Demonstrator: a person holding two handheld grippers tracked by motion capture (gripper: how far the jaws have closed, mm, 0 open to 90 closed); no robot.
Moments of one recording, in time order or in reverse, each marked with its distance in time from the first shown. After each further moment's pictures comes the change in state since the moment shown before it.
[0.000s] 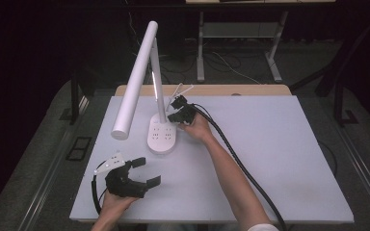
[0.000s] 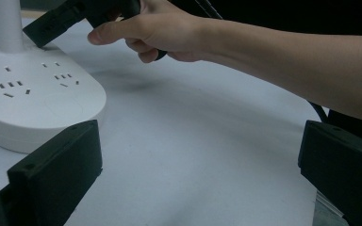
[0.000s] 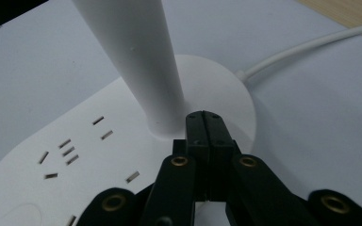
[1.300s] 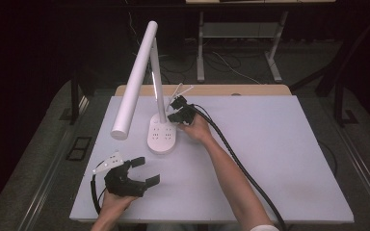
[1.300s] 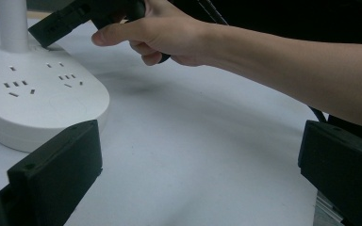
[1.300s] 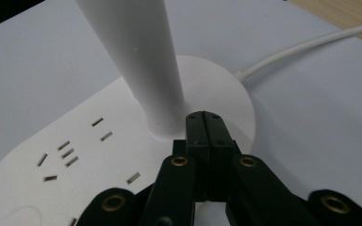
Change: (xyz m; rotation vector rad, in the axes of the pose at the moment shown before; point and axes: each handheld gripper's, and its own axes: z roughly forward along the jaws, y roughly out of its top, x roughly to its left) left arm 0.004 0.000 -0.001 -0.011 0.003 -0.016; right arm 0.003 0.000 -0.001 -0.002 -0.025 -0.007
